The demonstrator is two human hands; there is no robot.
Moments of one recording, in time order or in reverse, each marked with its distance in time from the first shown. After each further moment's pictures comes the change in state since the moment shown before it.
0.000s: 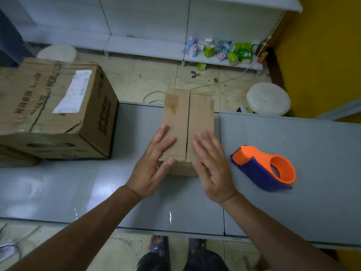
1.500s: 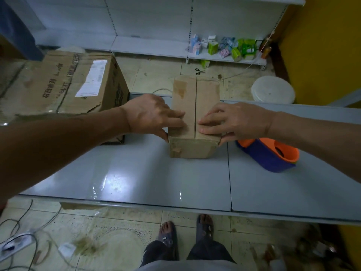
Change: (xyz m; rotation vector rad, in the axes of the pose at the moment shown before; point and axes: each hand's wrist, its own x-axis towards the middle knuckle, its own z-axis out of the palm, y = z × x) left_hand 0.090 0.022 -0.090 0.895 -0.609 0.872; right_hand 0.095 0.035 -0.080 -0.481 -0.762 -0.847
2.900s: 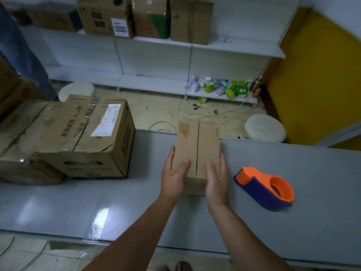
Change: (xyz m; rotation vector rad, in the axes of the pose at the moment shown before) left_hand 0.060 0.108 0.033 -1.565 0.898 -1.497; right_hand 0.088 -0.115 0.036 1.261 1.231 1.572
